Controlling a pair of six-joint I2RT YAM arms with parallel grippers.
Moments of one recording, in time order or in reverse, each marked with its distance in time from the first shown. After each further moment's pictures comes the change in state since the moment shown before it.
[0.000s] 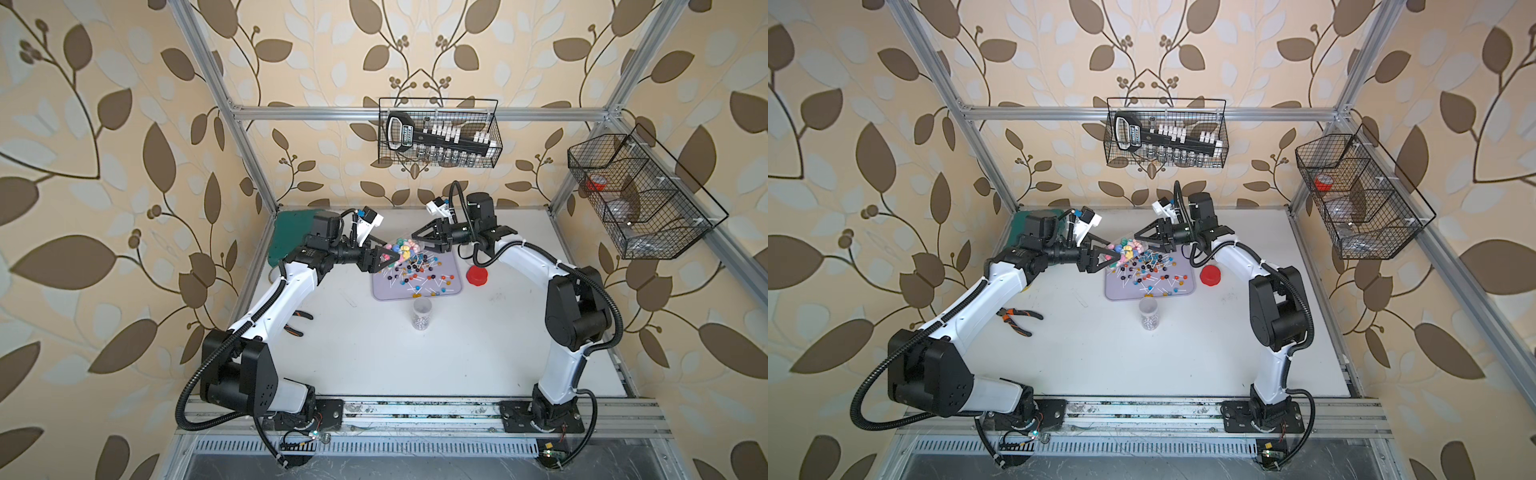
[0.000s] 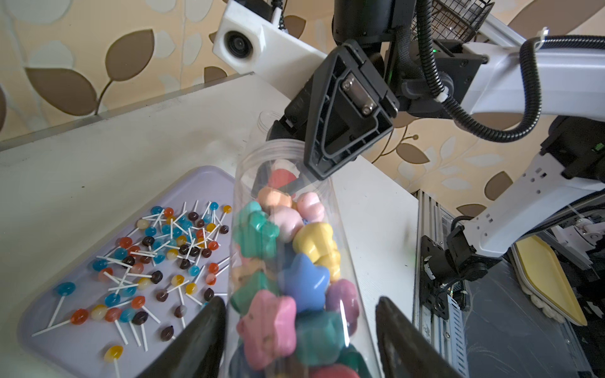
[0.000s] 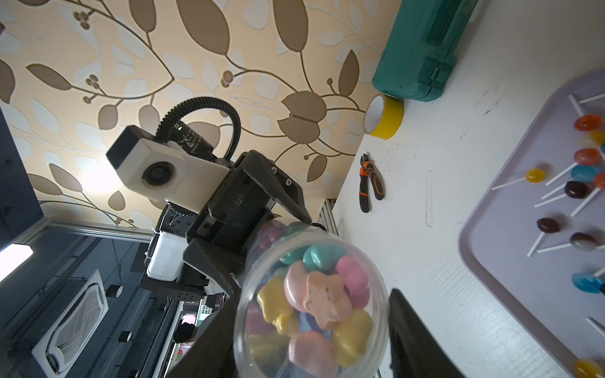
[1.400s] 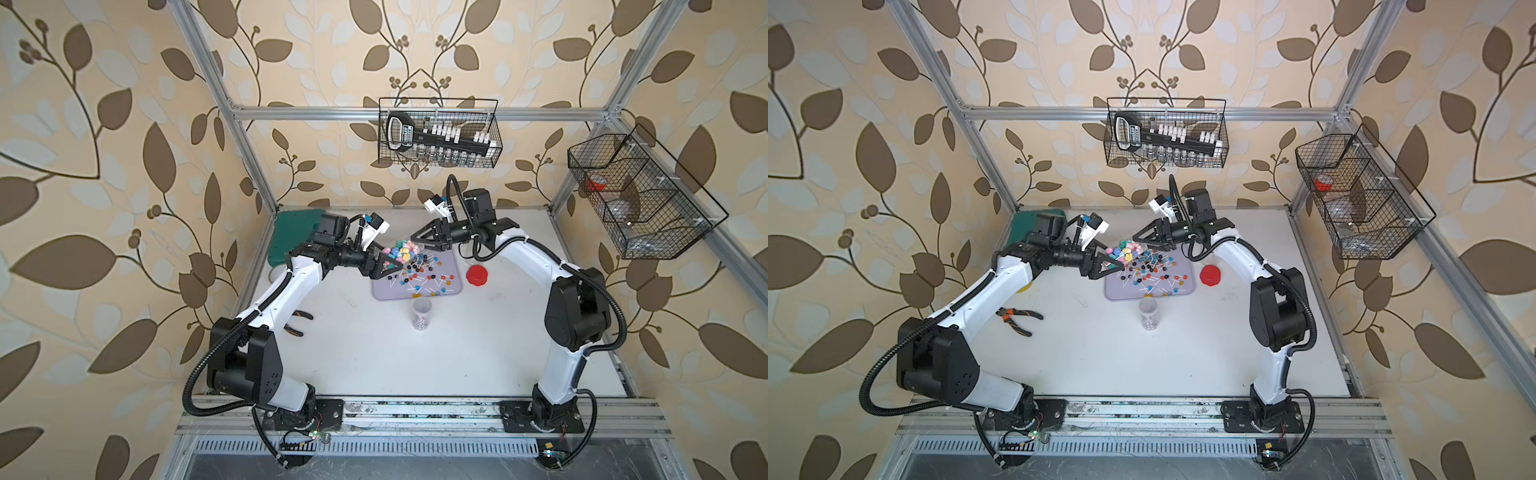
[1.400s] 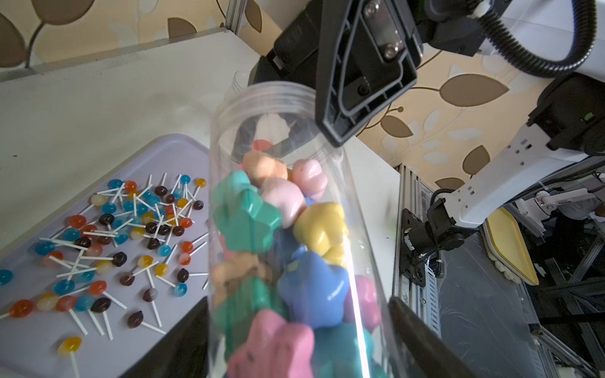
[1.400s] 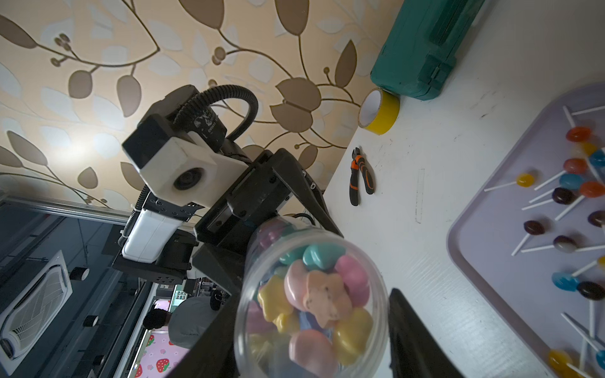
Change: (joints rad) left arm -0.007 0.061 0.045 -0.158 0.050 0.104; right arm 0.012 0.000 0.109 -0.286 0.025 -0.254
